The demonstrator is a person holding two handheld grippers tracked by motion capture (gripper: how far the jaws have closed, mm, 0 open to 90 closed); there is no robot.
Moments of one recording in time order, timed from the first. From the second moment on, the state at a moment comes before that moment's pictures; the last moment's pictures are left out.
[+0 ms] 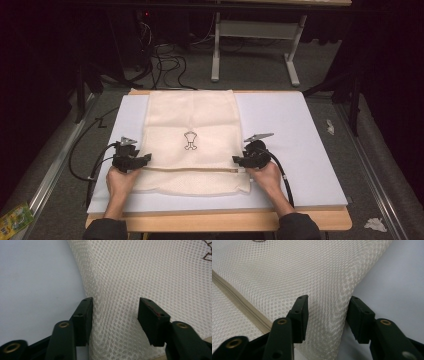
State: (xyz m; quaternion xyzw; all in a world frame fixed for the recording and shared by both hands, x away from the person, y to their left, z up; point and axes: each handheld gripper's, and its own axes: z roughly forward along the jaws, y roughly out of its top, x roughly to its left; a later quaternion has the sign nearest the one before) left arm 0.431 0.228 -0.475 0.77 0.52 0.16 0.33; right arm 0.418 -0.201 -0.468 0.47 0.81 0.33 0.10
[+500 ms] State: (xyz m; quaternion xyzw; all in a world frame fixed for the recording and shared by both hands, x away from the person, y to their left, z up) left arm 0.432 0.224 -0.465 0.78 0.50 0.18 0.33; right arm 0.417 -0.198 -0.464 0.44 0.83 0.33 0.12
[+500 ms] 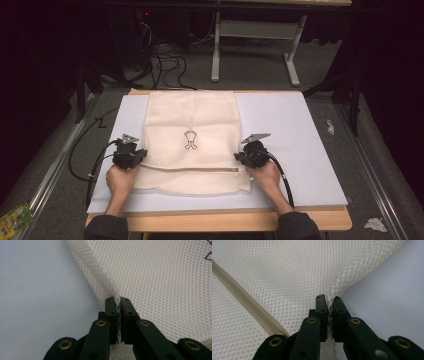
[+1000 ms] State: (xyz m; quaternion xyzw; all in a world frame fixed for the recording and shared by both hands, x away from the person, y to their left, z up) left arm 0.431 0.211 -0.449 0.77 0.48 0.18 0.38; right arm 0.414 -0.218 -0.455 0.45 0.81 0.35 0.14
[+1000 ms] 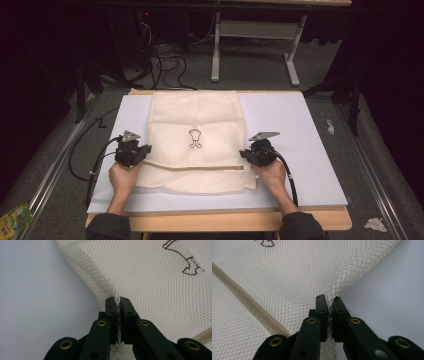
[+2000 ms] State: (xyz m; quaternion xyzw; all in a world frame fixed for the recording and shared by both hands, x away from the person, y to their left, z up) left arm 0.435 0.163 -0.444 0.78 0.44 0.16 0.41; right arm 0.403 -0.278 -0.445 0.48 0.78 0.36 0.17
